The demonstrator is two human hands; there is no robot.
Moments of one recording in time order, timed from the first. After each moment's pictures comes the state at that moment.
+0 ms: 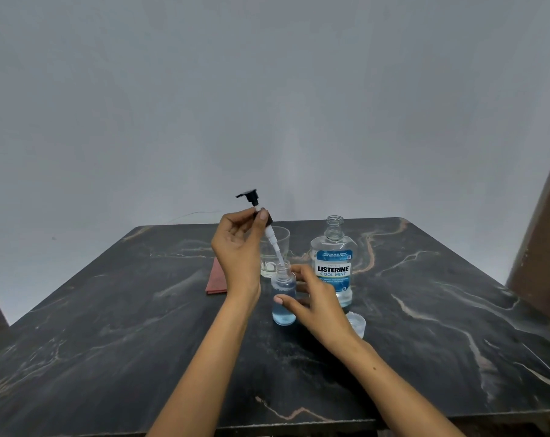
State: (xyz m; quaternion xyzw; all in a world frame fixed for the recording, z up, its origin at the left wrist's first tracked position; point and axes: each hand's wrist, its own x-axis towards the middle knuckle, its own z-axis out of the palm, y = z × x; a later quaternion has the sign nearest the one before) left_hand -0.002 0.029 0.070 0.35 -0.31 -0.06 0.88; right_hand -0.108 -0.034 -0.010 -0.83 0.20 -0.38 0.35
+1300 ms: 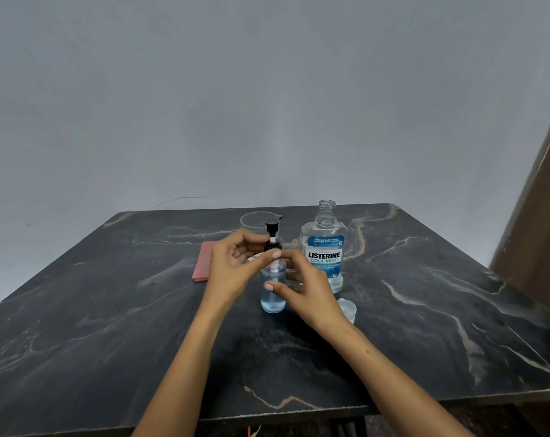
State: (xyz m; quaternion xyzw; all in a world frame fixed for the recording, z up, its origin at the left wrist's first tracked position) left_hand 0.019 0.042 0.024 0.47 -0.50 -0.15 0.71; right_hand -0.109 -0.033 -0.008 -0.81 0.20 -0.38 0.40
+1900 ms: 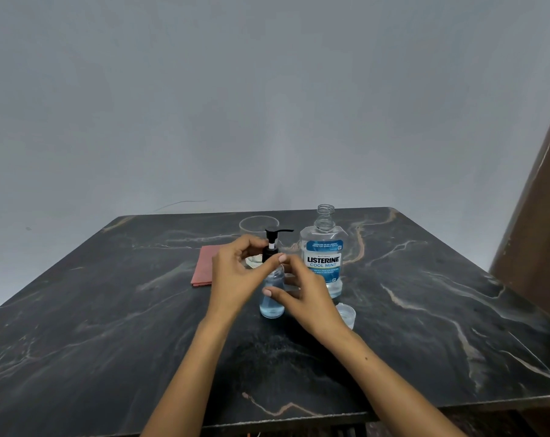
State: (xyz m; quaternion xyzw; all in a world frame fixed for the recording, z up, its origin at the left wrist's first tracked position) left_hand 0.008 0.042 0.027 0.56 -0.50 -0.01 0.66; right_hand -0.109 -0.033 -0.008 -0.81 0.20 -0.38 0.39
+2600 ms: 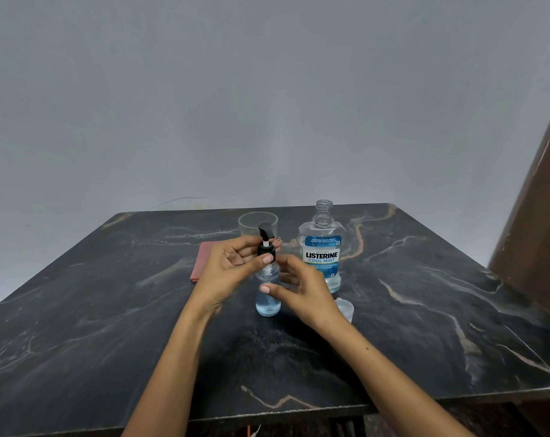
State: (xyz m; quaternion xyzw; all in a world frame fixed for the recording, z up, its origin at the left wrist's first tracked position) left_hand 0.025 0.054 0.028 0.43 -0.53 -0.29 0.66; right_hand -0.110 -0.031 -0.005 -0.80 0.18 -0.37 0.44
